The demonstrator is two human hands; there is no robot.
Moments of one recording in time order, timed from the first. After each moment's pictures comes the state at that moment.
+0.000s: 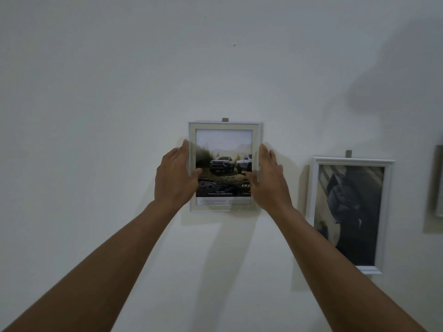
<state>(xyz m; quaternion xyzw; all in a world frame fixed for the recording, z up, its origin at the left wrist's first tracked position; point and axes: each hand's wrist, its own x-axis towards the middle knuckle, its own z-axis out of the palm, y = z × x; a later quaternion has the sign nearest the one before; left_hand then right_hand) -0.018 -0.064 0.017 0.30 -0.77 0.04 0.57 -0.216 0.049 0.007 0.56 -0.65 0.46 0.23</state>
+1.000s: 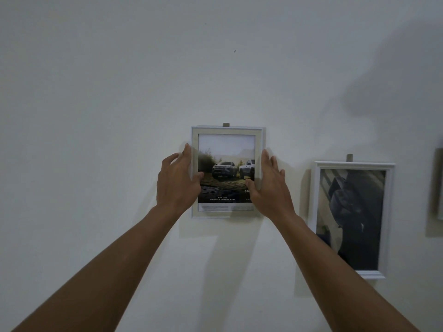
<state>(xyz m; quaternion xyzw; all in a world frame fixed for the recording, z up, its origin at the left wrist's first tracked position) -0.019 -0.061 0.019 0.31 -0.76 0.02 0.57 -0.217 0.047 0.002 0.56 -0.66 0.46 0.22</state>
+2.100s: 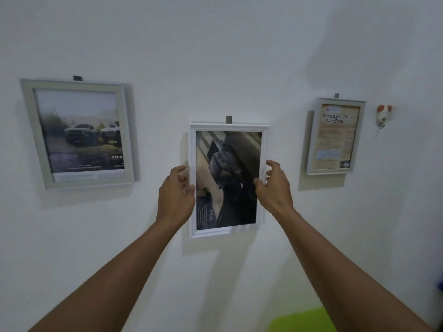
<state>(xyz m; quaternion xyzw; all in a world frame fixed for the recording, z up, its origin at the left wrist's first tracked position) -0.252 0.106 -0.077 0.27 -0.77 -0.28 0.51 -0.432 0.242 -0.065 0.35 -0.75 0.55 0.09</state>
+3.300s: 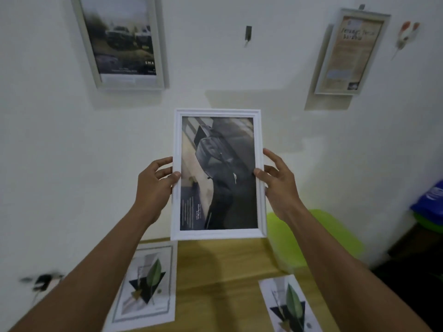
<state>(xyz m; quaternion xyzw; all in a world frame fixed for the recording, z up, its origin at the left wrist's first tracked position) -0.068 0.207 -0.207 0.32 -0.64 -0.55 0.44 -0.291 0.371 -0.214 0.34 -0.60 0.70 -0.19</state>
